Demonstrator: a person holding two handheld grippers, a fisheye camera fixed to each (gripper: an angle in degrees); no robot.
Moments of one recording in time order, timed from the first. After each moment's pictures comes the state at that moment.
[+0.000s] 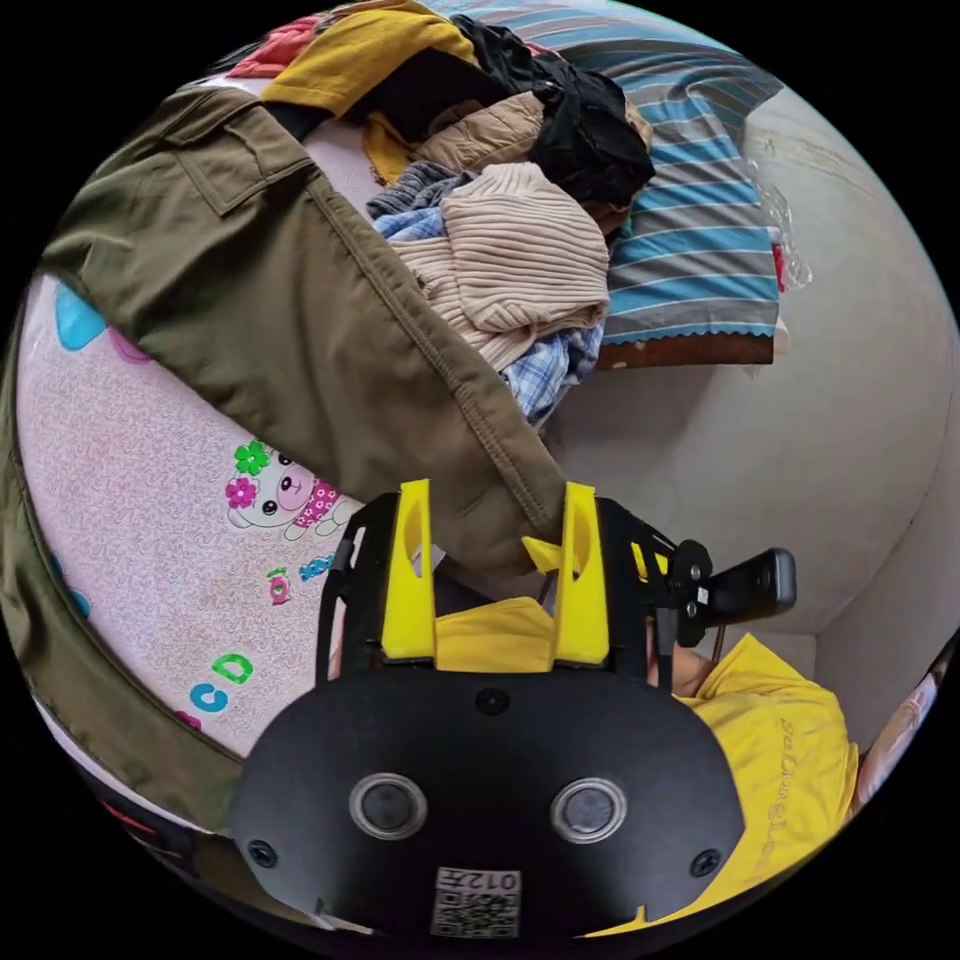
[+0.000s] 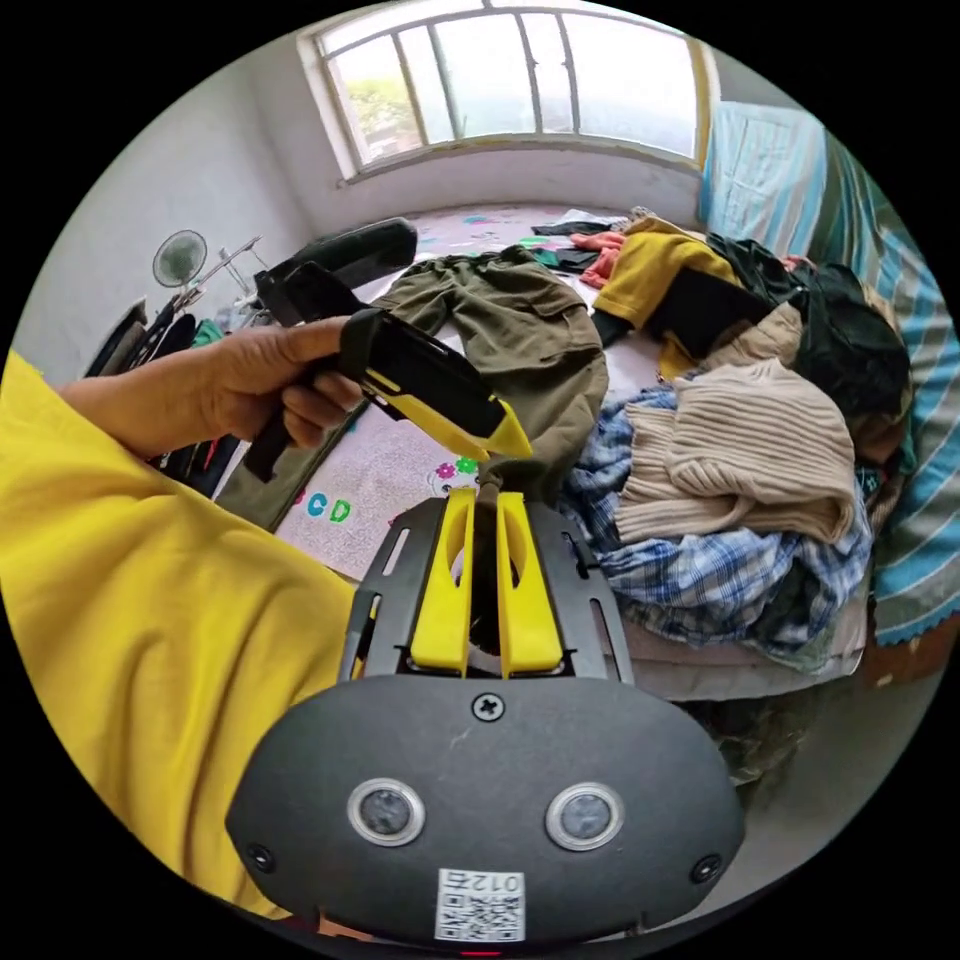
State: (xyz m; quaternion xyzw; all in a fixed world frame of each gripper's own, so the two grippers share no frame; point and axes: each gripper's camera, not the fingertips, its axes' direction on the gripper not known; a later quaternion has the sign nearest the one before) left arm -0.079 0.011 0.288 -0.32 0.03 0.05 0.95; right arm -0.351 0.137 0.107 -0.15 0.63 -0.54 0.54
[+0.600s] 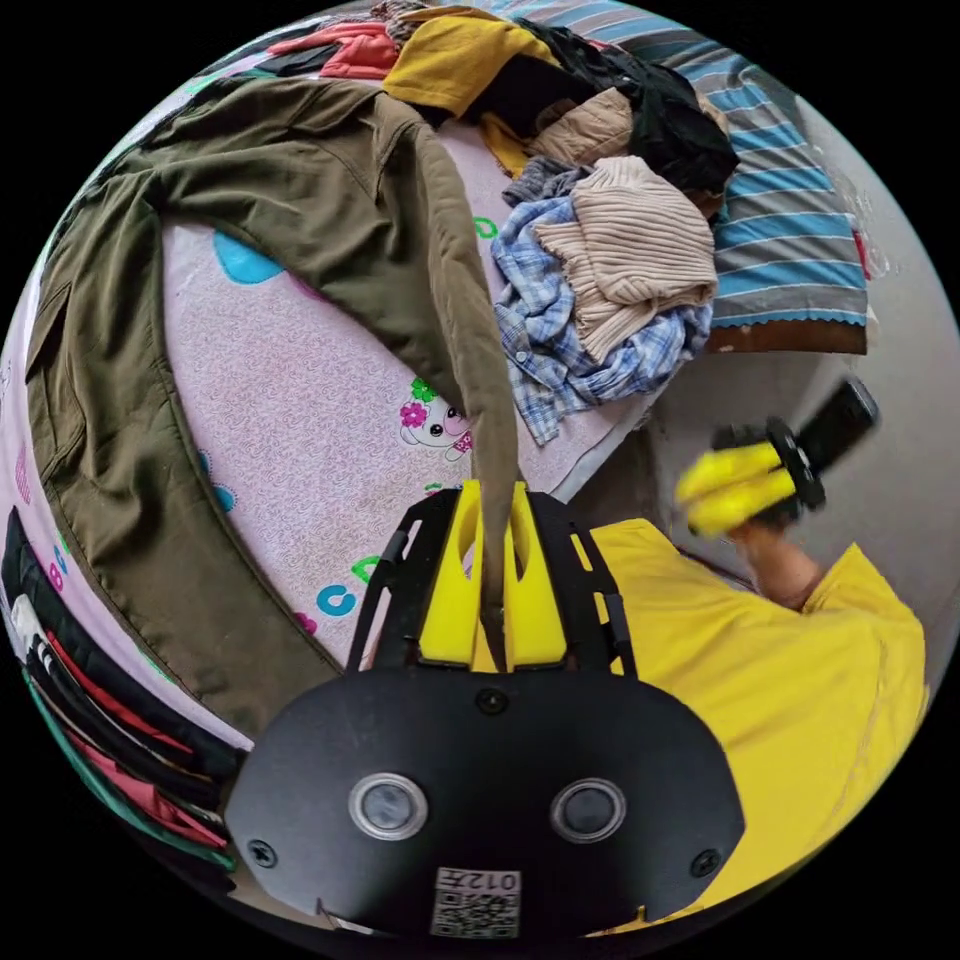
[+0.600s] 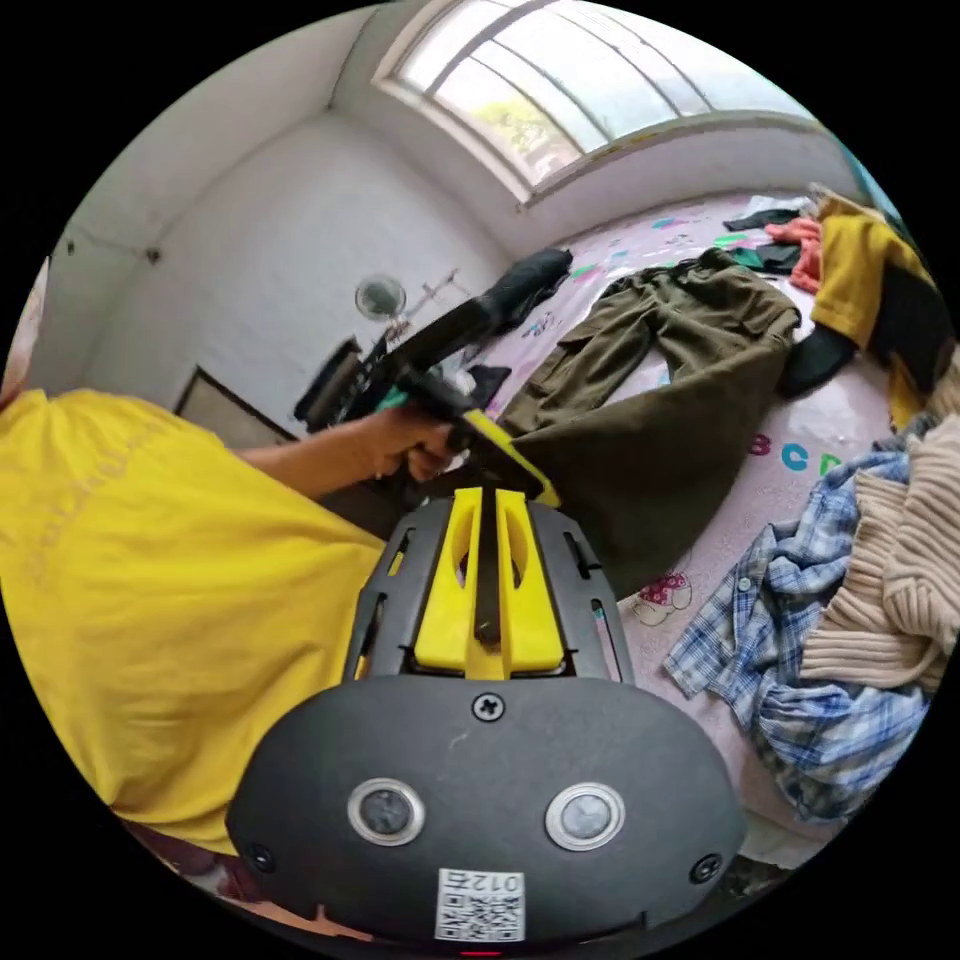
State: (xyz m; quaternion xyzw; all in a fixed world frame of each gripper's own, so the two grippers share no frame) left arm -0.134 0.031 0.186 -0.32 -0.11 0.09 0.94; right arm -0.299 -0.018 0.093 -0.30 0.36 -0.47 0.75
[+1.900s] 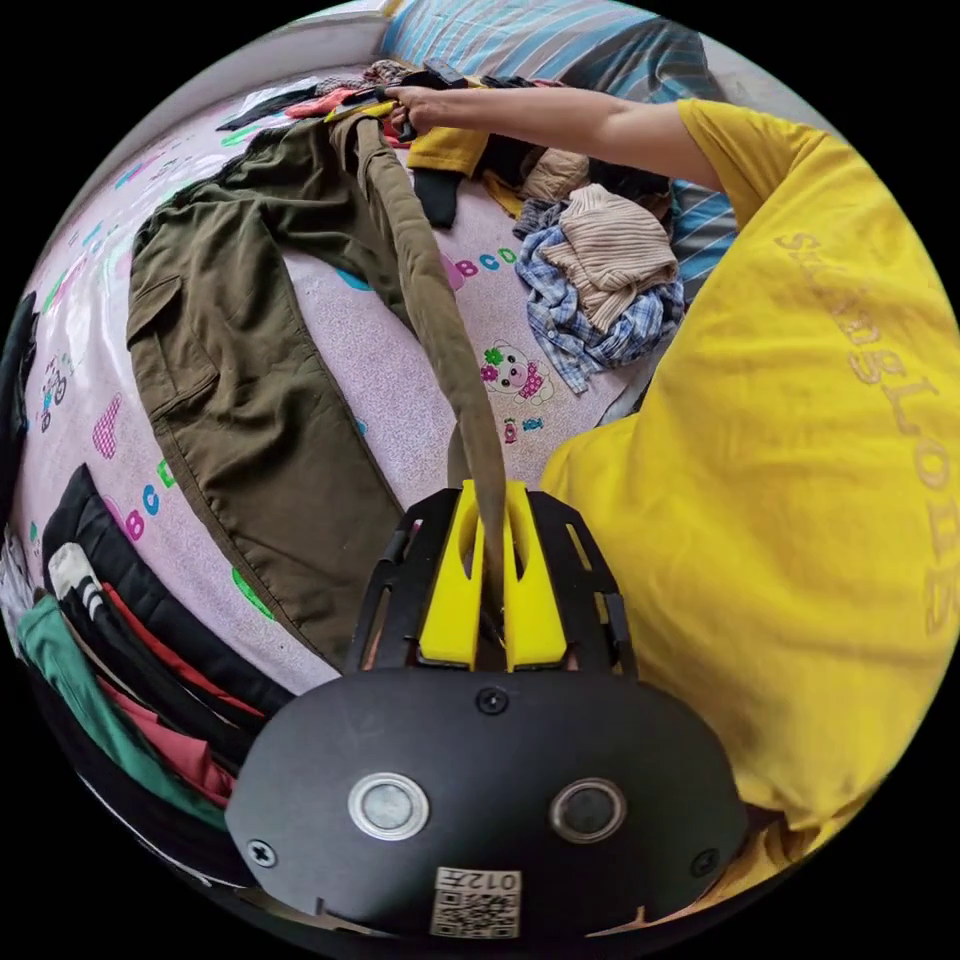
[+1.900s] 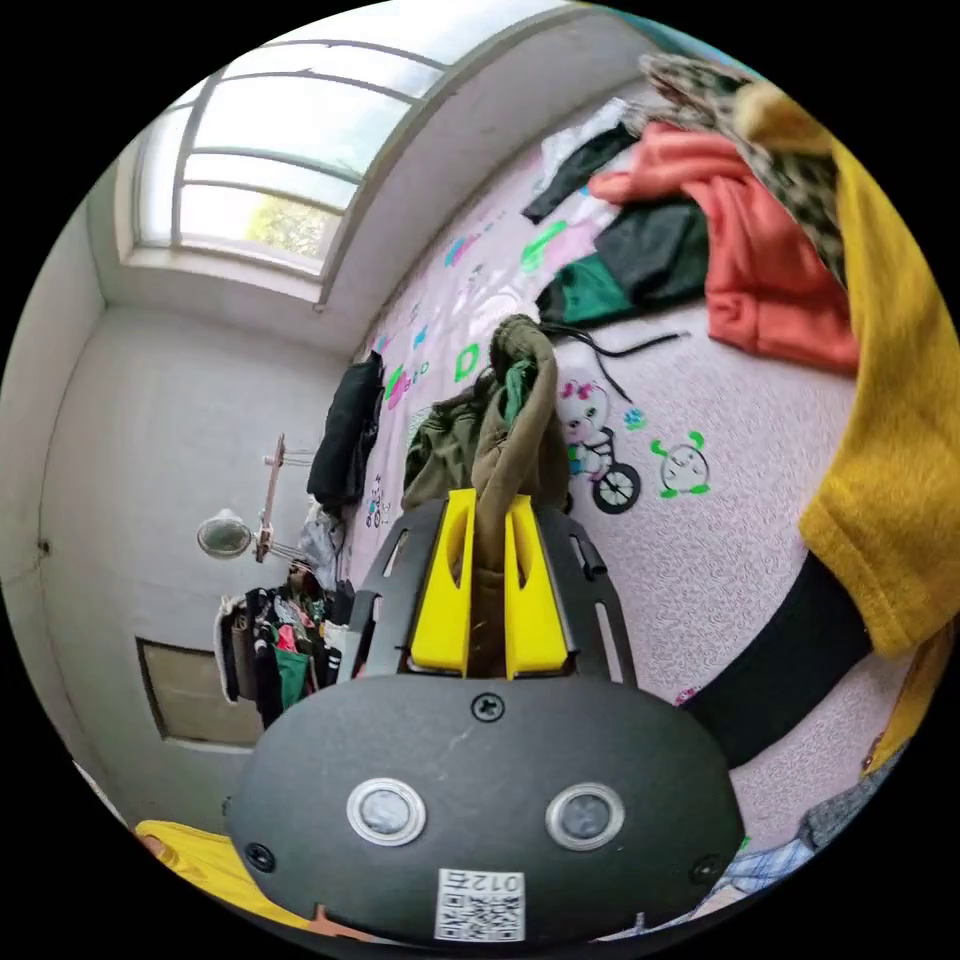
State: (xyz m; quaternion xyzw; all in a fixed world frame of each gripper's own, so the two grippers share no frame) left arm -0.237 0.215 -0.003 -0.25 -0.13 0.15 0.95; right arm -0.060 -0.495 0.389 -0.18 0.47 -0.36 0.78
